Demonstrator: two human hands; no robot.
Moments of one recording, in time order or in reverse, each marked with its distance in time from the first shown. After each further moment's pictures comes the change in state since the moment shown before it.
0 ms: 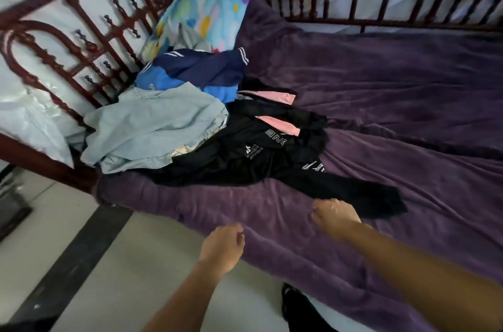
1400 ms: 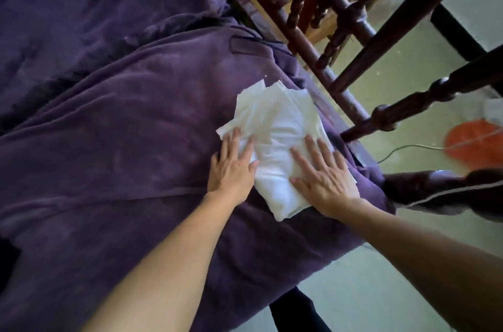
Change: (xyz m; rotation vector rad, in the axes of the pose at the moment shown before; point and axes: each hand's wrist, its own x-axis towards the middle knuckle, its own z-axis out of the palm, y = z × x) left_hand -0.068 0.737 0.495 0.448 -0.267 1.052; right_hand -0.421 0.655 0.189 0.221 0.139 0.855
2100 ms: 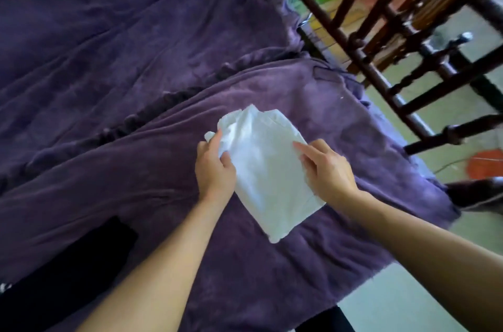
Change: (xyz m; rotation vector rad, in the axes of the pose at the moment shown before) left_hand -0.103 -0.192 -0.142 -0.764 0.471 -0.269; right_hand 0.013 -0.232 -0.085 0.400 0.447 -0.056
